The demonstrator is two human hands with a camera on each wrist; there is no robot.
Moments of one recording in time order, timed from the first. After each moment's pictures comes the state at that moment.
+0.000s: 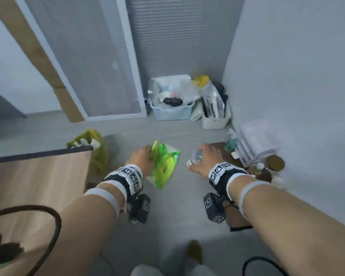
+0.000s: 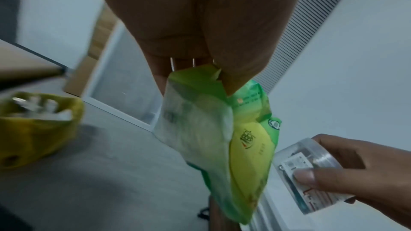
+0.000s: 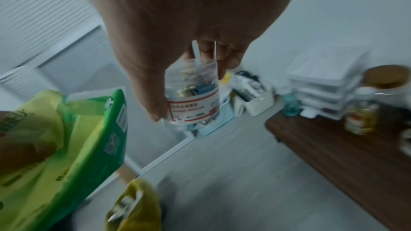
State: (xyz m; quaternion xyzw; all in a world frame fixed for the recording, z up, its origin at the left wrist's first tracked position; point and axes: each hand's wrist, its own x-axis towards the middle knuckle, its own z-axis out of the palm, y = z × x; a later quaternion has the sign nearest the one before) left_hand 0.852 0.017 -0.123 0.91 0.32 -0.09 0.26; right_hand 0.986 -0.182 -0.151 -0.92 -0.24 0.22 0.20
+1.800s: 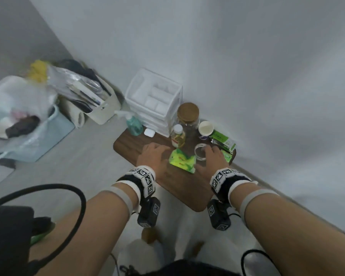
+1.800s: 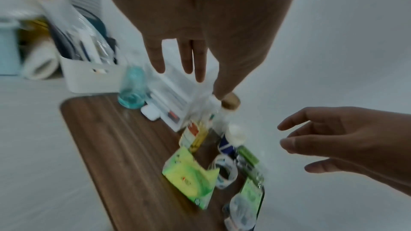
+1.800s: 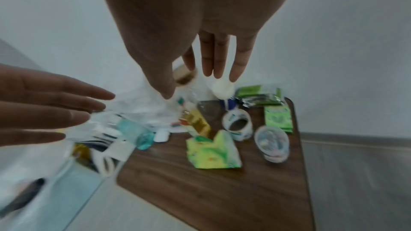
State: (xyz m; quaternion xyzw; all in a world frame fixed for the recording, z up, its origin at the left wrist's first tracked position) left_hand 1.175 -0.241 -0.434 0.95 -0.13 -0.21 0.18; right_hand 1.109 -0.444 -0.444 -0.93 0.19 0.20 0.24
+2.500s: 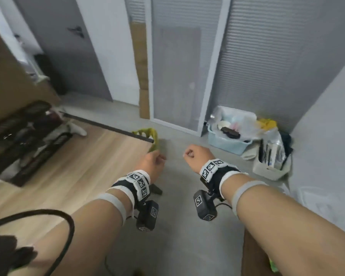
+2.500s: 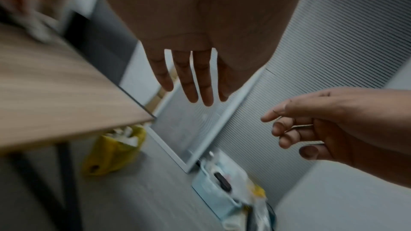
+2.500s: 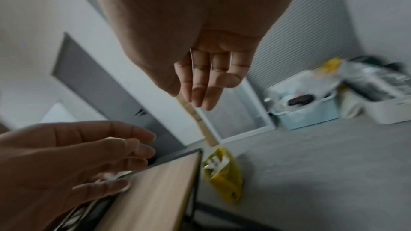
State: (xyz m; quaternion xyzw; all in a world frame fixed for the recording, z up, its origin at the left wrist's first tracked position) left_hand 0.736 0.027 -0.077 0.80 0.47 0.14 0.34; right_hand 0.908 -0.058 -0.046 -0.82 -0.47 0.24 0.23
